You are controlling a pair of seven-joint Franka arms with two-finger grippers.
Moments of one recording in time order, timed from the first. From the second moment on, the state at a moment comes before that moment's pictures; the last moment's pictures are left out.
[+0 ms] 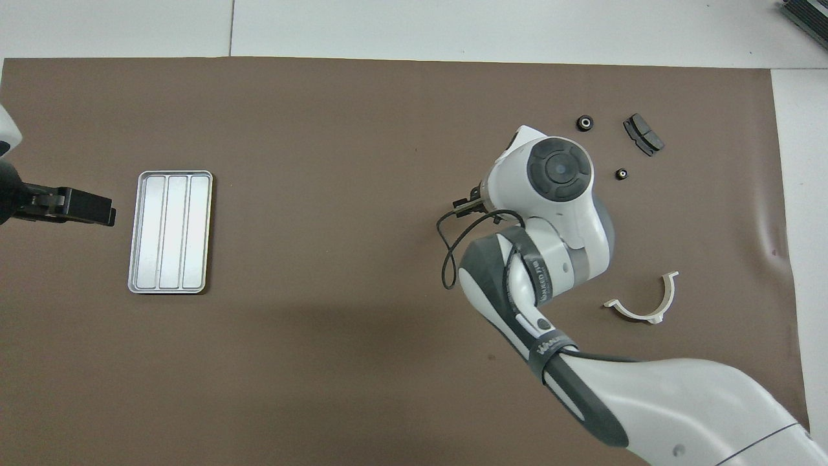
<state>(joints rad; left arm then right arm) -0.07 -0.06 -0.01 -1.64 -0.01 1.61 0.05 0.46 0.39 0.03 -1.78 0.00 2.35 0.16</state>
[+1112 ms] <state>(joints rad) -0.07 -0.06 -0.01 -1.64 -0.01 1.61 0.05 0.71 0.54 0.03 -1.71 0.00 2.69 0.31</state>
